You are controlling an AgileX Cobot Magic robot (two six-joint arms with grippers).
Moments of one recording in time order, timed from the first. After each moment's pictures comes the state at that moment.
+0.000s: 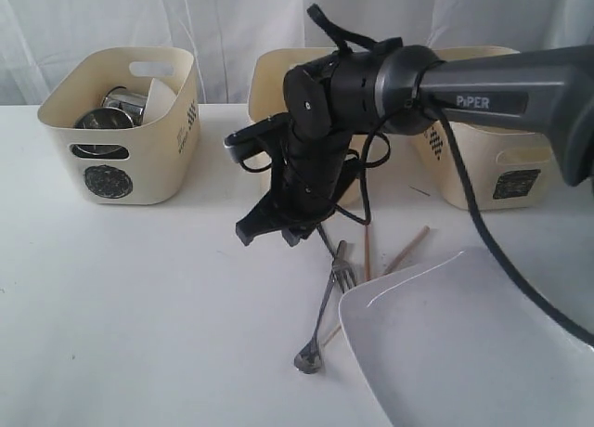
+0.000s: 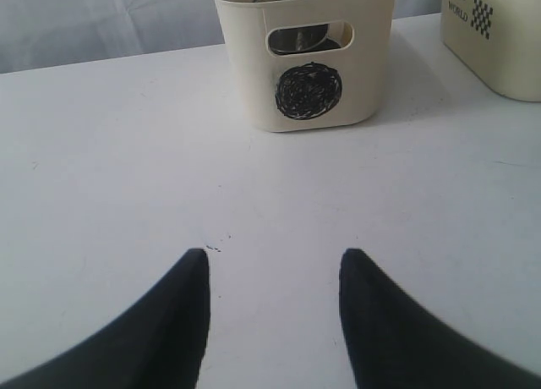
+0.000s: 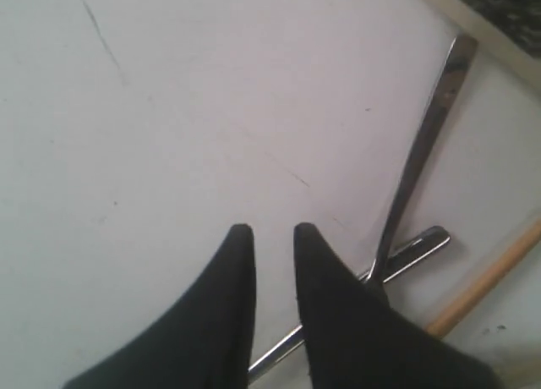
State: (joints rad) left arm -0.08 0.01 0.02 -0.11 0.30 0.18; right arm 0.50 2.09 -1.61 -0.02 0.88 -0.04
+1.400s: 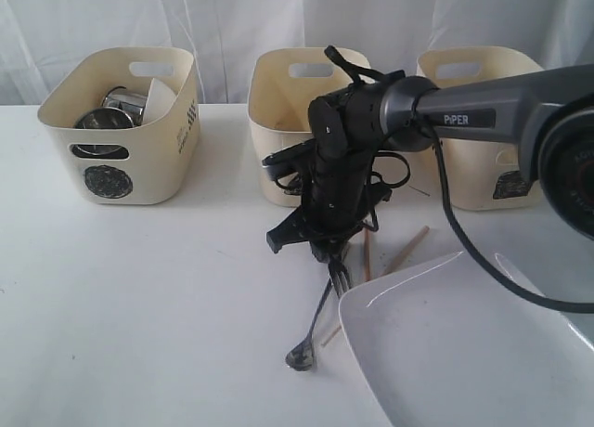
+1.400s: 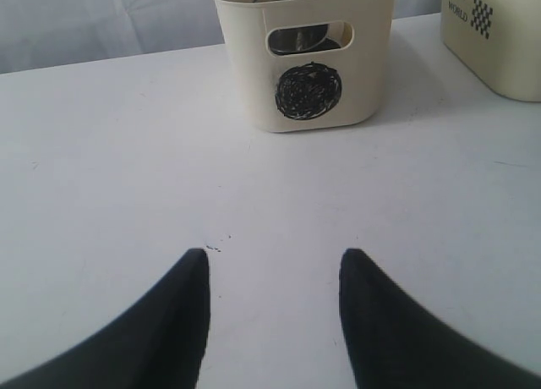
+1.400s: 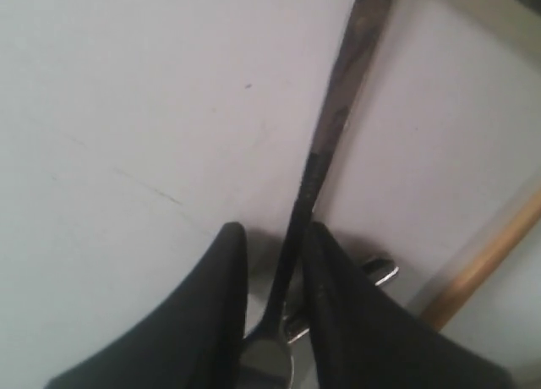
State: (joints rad) left arm -0.08 0.01 0.02 -0.11 0.30 0.18; right arm 0.42 2.21 -1.61 -0.02 0.87 0.02
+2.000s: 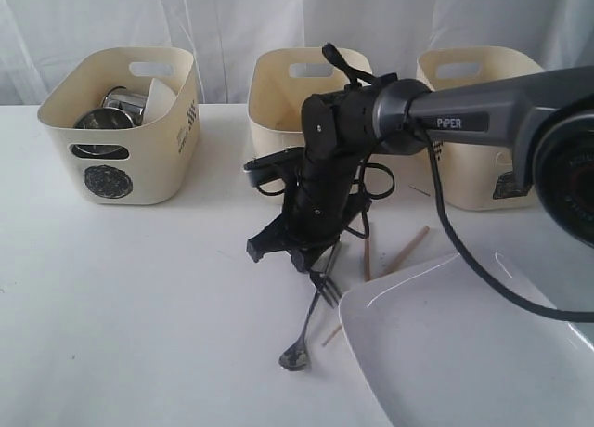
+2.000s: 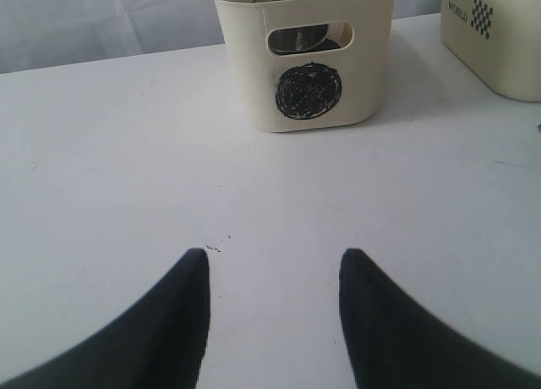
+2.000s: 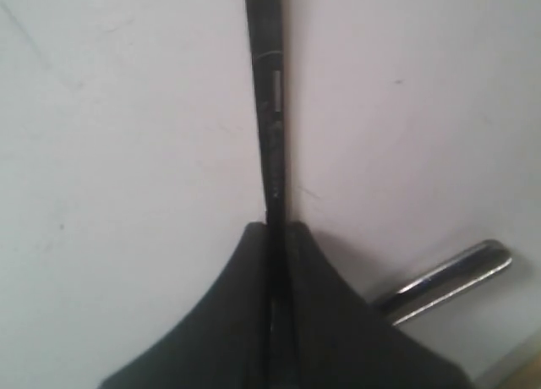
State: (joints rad) left arm -0.08 0.01 0.02 -0.11 0.30 0.18; right arm 0.45 2.21 -1.61 0.13 0.89 -0.12
